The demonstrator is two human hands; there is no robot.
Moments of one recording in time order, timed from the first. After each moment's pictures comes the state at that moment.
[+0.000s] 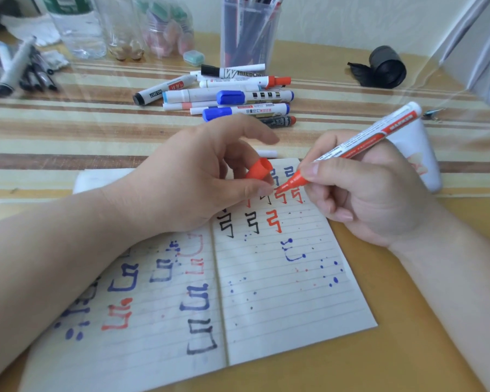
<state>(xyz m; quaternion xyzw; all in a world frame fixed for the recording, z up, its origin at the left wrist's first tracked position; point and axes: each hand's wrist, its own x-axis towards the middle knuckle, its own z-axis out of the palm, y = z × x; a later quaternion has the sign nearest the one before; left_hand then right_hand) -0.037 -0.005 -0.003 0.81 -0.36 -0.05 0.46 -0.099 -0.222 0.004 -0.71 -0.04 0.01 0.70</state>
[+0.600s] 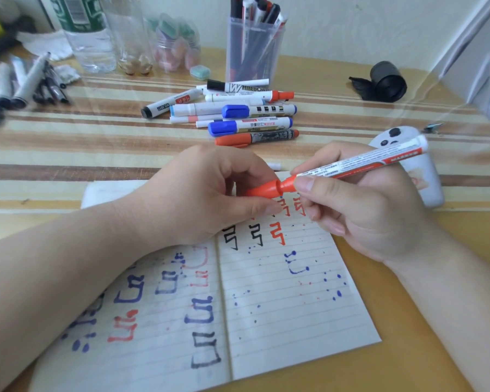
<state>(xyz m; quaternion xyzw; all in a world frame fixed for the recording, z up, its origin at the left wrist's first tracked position) -0.037 -0.004 -0.004 0.83 -0.38 -0.01 0.41 -0.103 -0.217 0.003 -0.72 -0.07 -0.03 0.69</state>
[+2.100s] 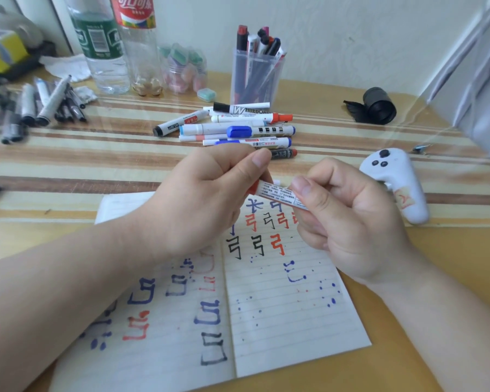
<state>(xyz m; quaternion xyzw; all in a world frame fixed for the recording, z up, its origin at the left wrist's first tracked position) -0.051 -0.010 0.009 0.69 -0.24 -0.11 0.67 -0.111 -0.193 0.005 -0.67 -0.10 -0.04 0.74</state>
